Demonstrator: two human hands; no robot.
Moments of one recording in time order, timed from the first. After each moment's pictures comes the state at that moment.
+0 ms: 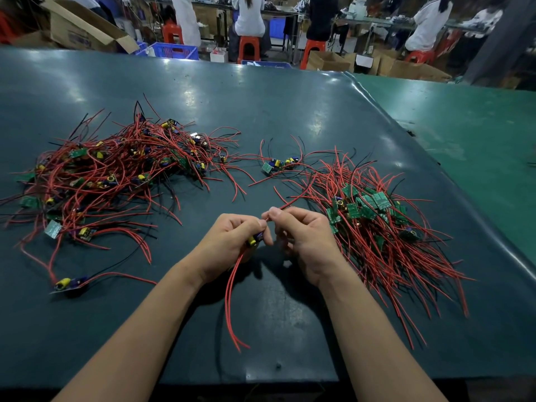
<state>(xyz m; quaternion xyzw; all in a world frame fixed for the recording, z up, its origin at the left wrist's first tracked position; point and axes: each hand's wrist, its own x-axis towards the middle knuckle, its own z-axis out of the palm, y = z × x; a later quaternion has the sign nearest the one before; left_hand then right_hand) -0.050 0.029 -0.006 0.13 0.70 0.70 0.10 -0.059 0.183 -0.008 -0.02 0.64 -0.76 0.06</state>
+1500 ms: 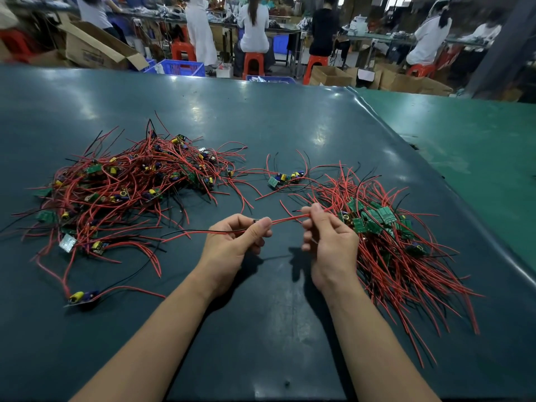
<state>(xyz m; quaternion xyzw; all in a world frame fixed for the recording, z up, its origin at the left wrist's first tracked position) -0.059 0.031 -0.014 0.02 0.60 0.80 -0.02 -0.069 0.184 -0.004 0.09 0.53 -0.84 -0.12</state>
